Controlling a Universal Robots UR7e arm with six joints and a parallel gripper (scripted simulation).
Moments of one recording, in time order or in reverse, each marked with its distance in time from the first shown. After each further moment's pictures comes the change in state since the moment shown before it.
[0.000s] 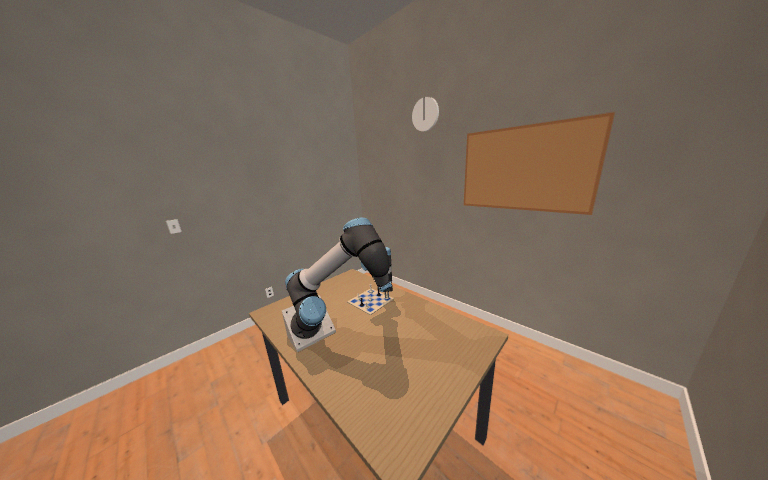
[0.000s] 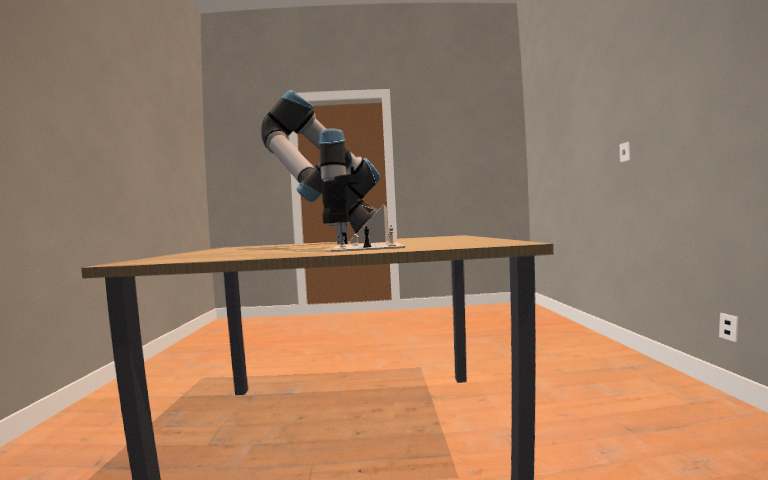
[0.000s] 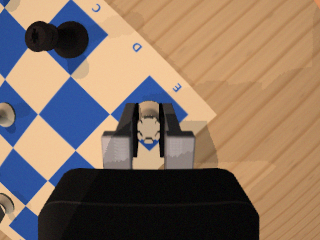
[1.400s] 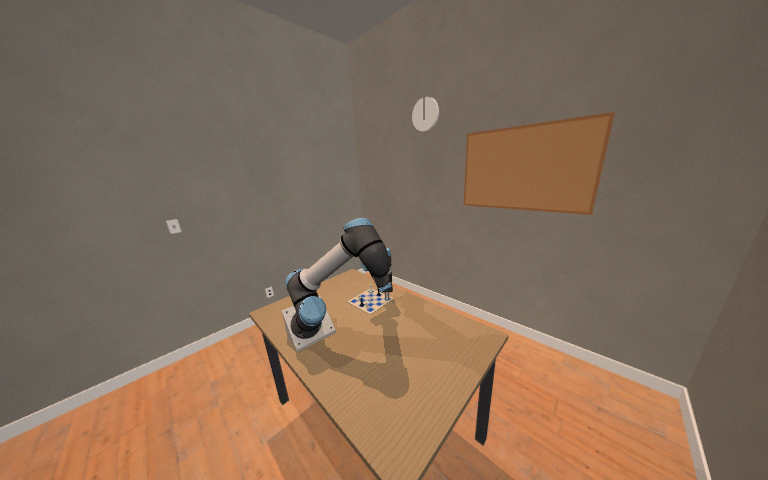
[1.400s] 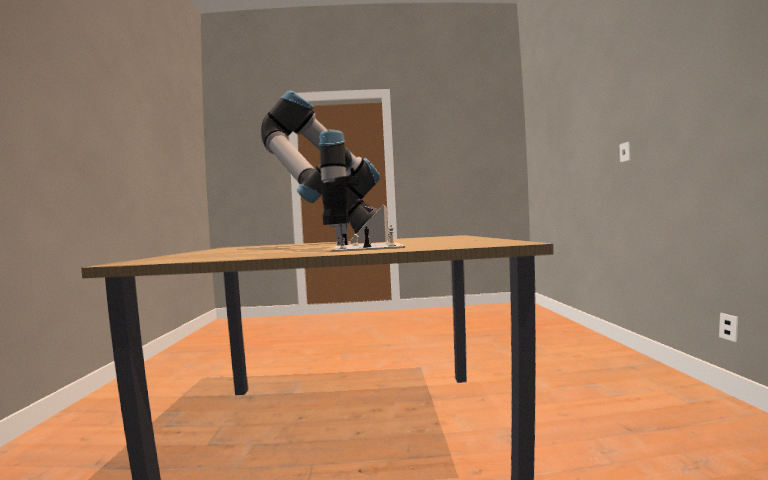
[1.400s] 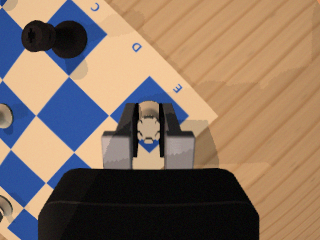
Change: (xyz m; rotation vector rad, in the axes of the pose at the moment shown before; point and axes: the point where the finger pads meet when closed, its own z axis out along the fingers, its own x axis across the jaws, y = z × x) arm 0.000 0.000 0.004 0.000 0.000 0.000
